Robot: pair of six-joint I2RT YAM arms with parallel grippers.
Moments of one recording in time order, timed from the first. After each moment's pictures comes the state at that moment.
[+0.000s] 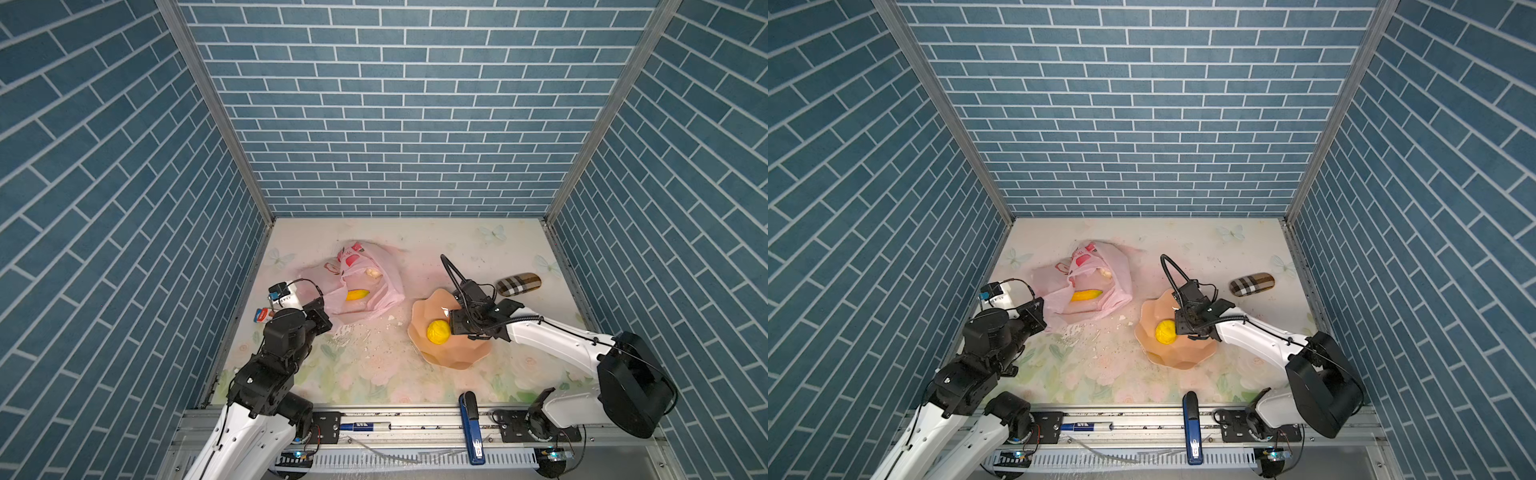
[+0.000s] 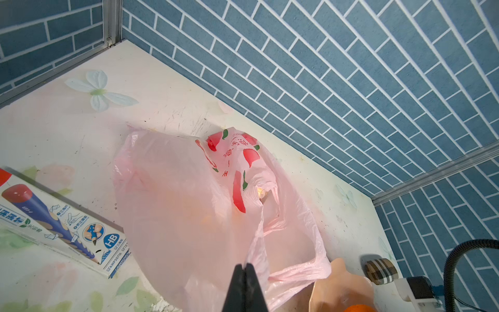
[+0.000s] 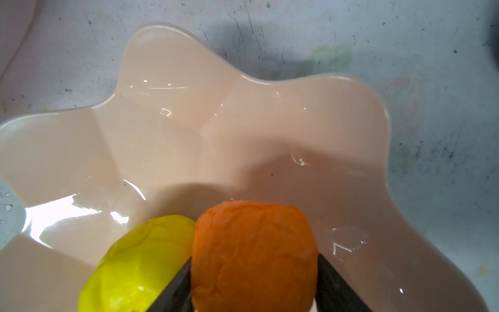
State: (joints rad) left arm -0.41 0.47 0.60 -0.51 -0.25 -0.72; right arm 0.75 1.39 0.80 -0.53 0.14 0.58
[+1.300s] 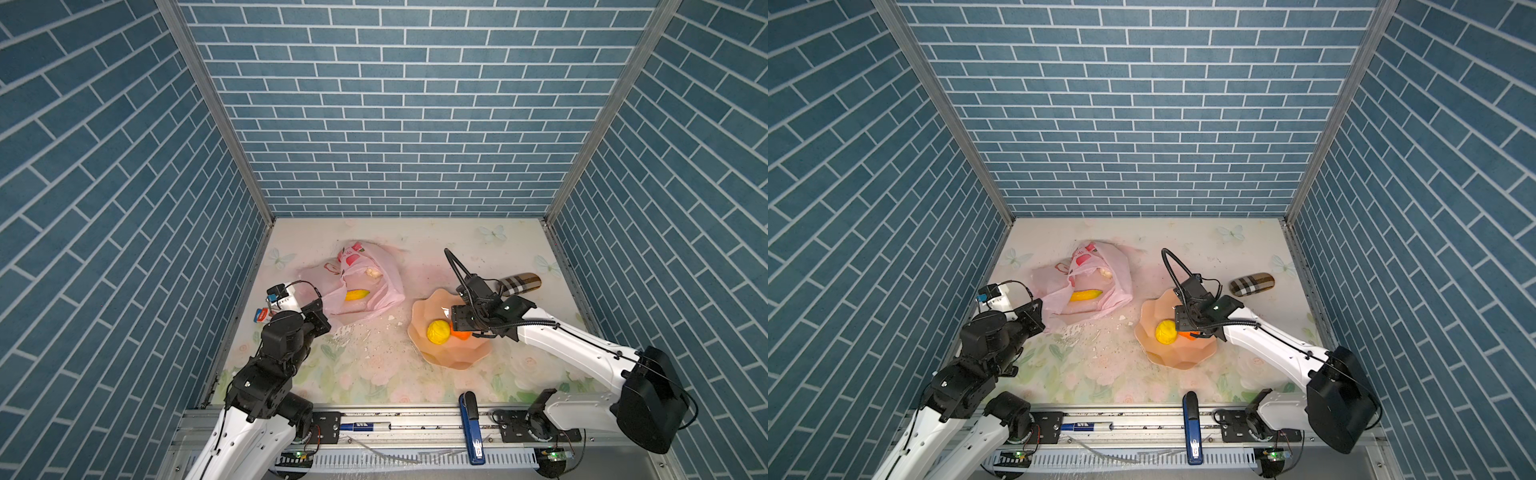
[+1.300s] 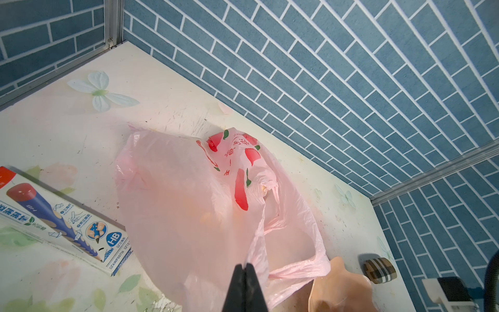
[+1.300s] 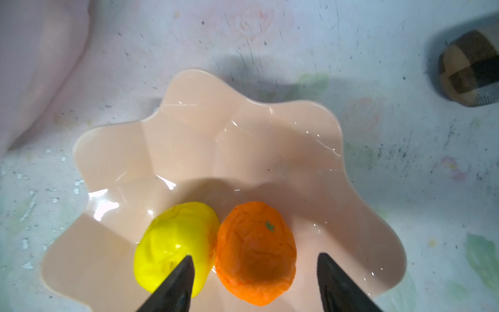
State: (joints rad) left arm -0.41 0.45 0.60 -0.54 -0.25 -0.72; right arm 0.78 1.29 0.90 -0.67 0.18 0.59
